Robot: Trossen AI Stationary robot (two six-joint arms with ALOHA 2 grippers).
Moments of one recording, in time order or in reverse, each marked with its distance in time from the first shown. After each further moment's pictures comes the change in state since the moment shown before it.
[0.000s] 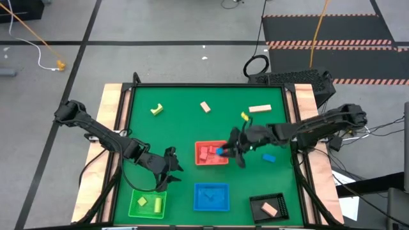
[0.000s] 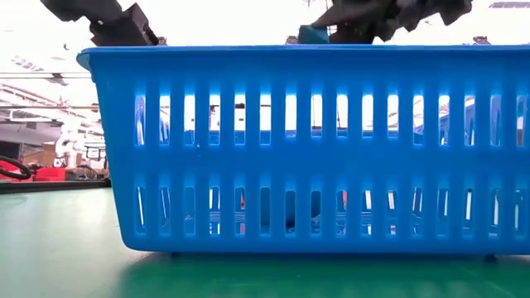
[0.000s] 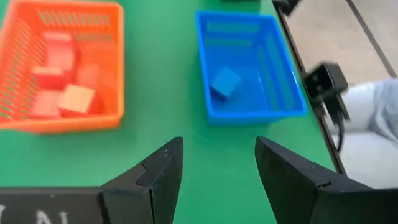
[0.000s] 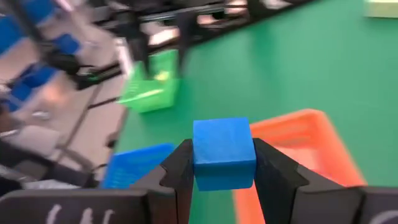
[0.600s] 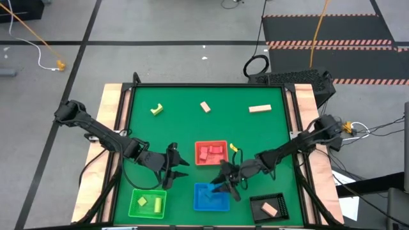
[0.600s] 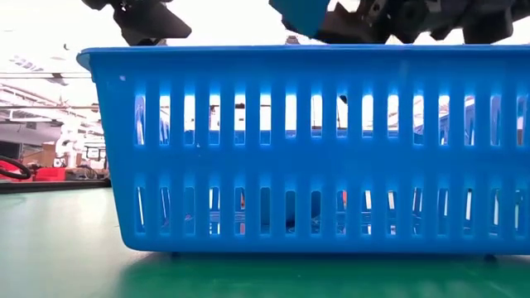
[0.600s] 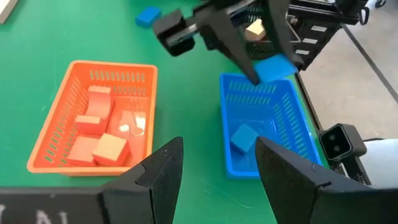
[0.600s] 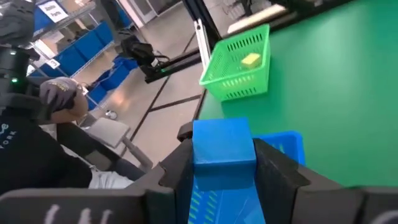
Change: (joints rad) left arm 0.007 0.000 0.000 0.143 -0.140 0.000; right arm 0.280 0.406 0.000 0.595 0.056 0.150
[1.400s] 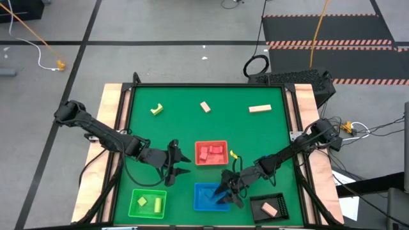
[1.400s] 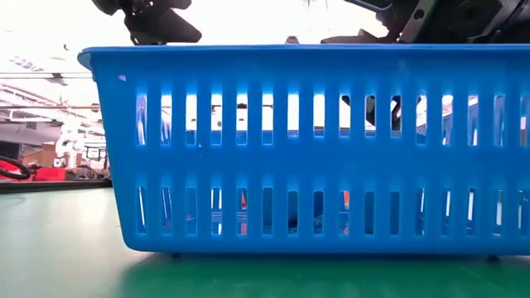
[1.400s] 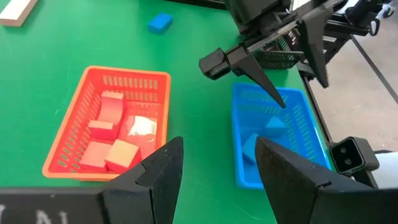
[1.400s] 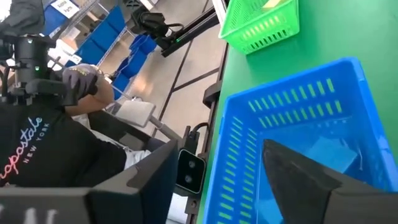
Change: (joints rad) left arm 0.039 0.000 0.000 0.015 0.000 0.000; right arm 0.061 0.067 0.001 0.017 -0.062 0.185
